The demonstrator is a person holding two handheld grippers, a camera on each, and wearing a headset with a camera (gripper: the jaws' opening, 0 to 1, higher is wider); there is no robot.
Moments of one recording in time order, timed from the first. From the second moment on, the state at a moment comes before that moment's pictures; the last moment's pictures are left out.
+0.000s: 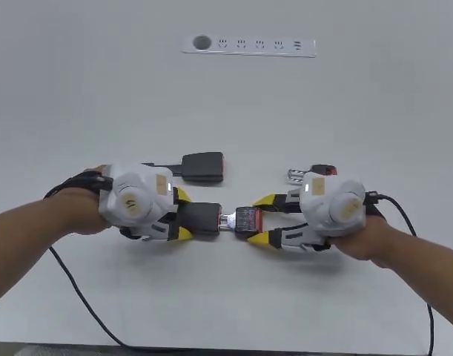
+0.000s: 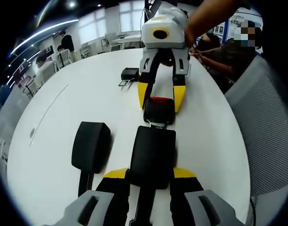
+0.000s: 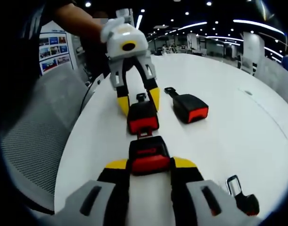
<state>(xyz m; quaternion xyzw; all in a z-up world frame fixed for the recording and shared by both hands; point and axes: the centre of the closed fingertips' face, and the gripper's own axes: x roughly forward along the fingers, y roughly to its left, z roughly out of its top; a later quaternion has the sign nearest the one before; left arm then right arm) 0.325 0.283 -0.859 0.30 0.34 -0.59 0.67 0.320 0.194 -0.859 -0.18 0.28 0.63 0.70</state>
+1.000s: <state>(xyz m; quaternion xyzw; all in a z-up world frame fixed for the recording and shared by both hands) 0.324 0.283 -0.861 0.33 0.34 -0.60 0.64 0.323 0.215 -0.859 -0.17 0.30 0.61 0.72</state>
